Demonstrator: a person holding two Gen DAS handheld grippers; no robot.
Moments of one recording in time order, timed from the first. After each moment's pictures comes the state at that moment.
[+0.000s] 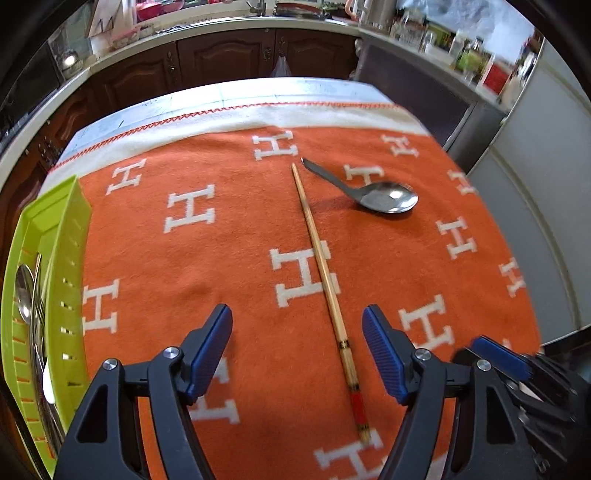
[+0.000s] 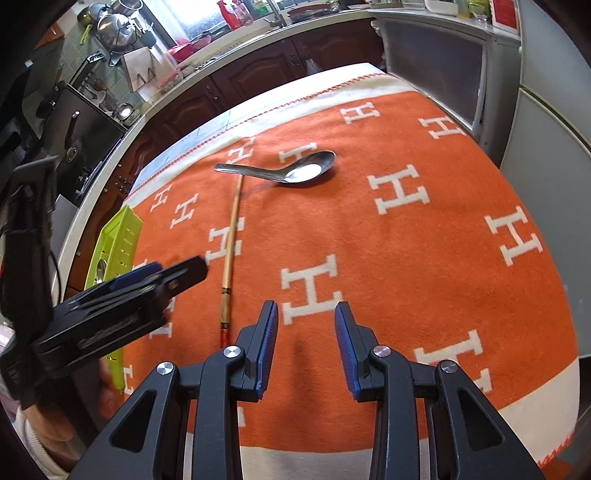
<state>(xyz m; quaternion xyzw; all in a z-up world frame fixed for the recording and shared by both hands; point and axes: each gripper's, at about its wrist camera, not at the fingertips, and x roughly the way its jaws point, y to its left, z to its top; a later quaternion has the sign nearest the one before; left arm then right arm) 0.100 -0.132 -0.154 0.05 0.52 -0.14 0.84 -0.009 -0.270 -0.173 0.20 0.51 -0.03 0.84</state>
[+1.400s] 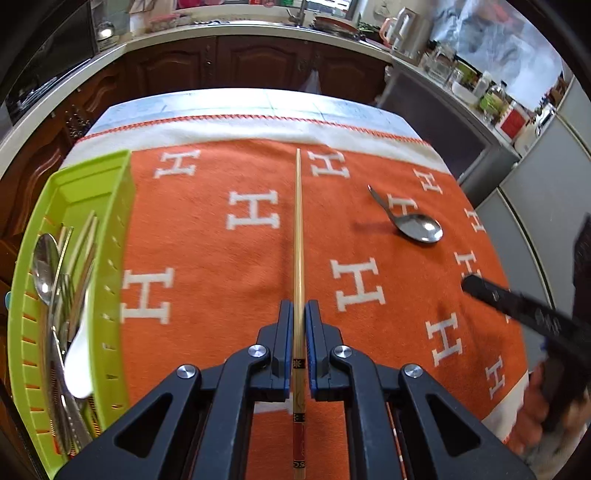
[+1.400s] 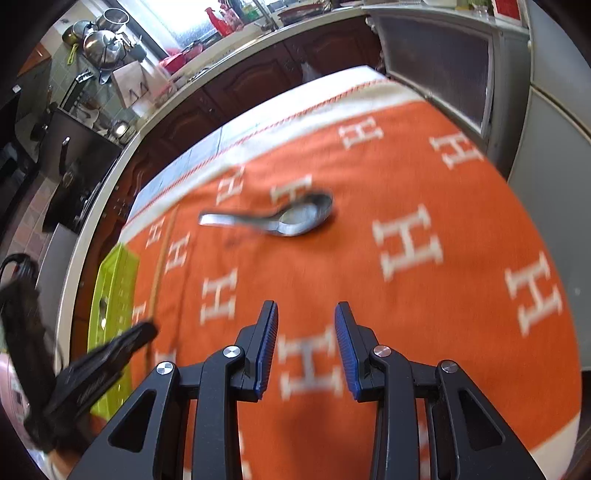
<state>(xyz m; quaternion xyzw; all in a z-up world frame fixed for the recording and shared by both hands) 0.105 -0.060 -0.137 -0.04 0.51 -0.13 0.85 0.065 -0.306 -0.176 0.23 0.50 -0.03 0.83</state>
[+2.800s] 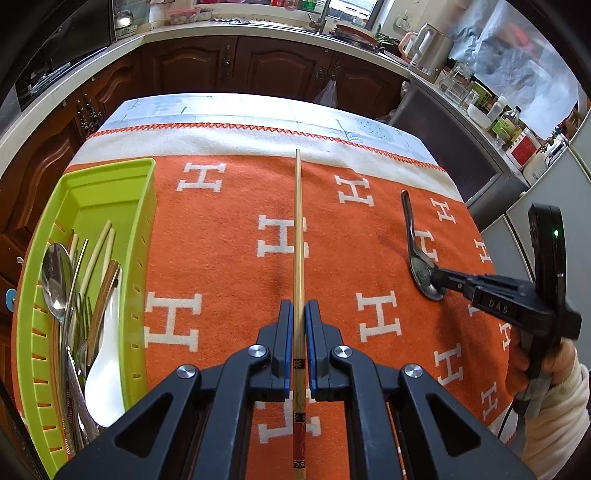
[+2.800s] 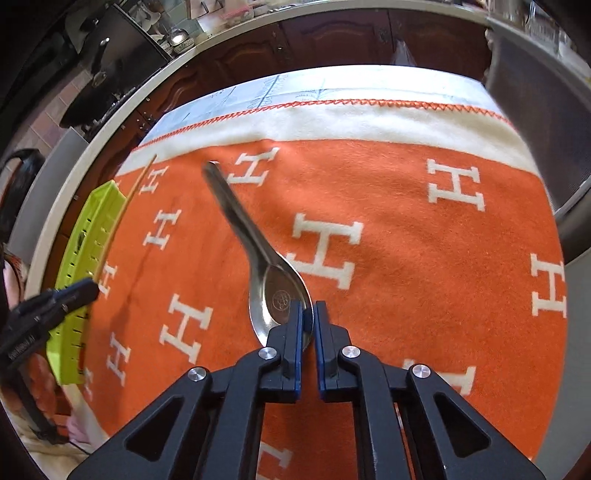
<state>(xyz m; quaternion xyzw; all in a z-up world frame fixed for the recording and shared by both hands) 0.128 -0.034 -0.130 -0.07 0.51 -0.11 0.85 0.154 -0.291 -0.209 0.07 0.56 0.11 0.82</state>
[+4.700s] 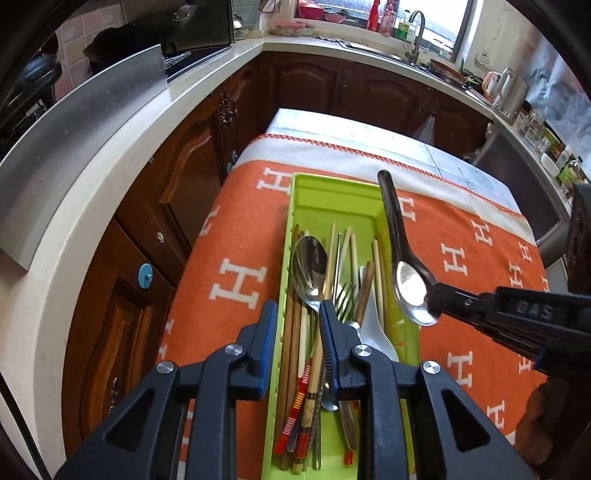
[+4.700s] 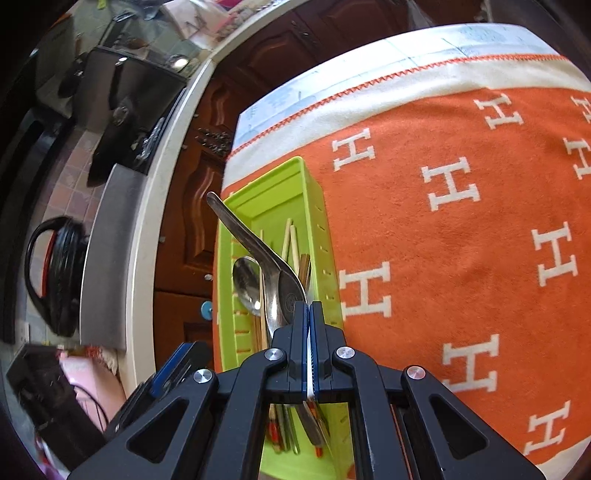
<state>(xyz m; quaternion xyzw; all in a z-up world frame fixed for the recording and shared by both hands) 0.086 0.152 -0.094 -0.07 0.49 0.04 0.87 0.150 -0.008 -0.151 0.28 0.58 0.09 0.76</state>
